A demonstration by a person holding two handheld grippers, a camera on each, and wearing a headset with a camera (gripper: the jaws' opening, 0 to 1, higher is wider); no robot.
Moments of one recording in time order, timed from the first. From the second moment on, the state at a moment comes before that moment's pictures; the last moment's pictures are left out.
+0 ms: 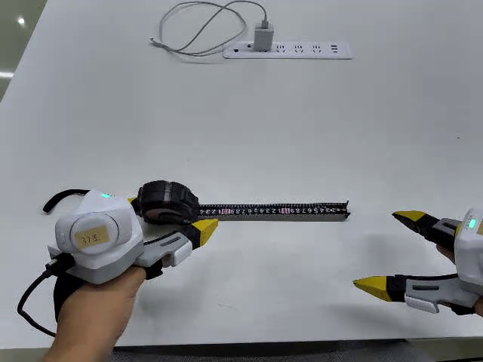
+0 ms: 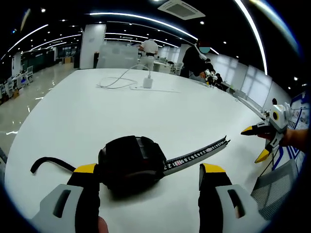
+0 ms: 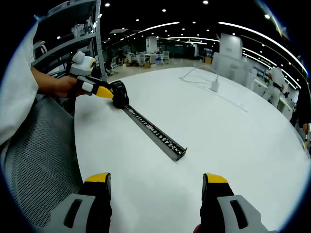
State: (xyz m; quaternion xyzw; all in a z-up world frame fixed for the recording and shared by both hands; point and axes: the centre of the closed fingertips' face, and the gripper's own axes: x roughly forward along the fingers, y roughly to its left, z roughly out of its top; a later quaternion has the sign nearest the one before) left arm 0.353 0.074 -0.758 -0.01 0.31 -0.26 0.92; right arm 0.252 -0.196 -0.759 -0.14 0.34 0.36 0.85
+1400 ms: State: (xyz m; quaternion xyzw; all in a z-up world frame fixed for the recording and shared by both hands) left arm 0.375 0.086 -0.771 -0.03 0.32 -0.17 0.93; right arm 0.307 -0.199 -0.780 -0.26 0.36 0.45 0.77
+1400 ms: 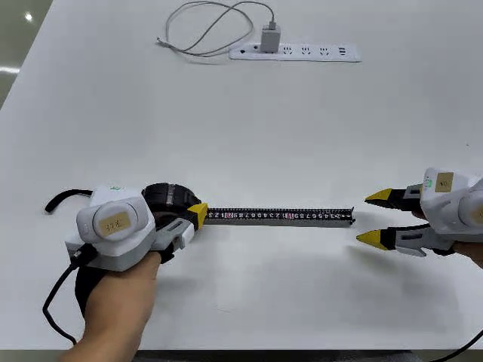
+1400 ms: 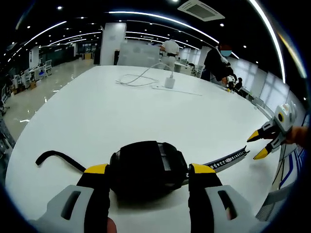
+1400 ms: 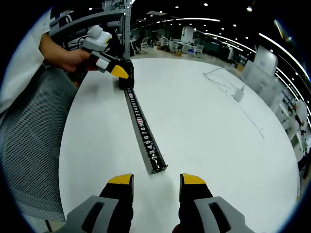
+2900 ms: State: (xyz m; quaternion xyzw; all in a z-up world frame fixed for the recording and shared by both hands) left arm 0.375 0.087 -0.773 -0.02 0.33 -0.17 0.93; right arm 0.318 -0.181 -0.803 -0.28 0.39 0.52 0.70
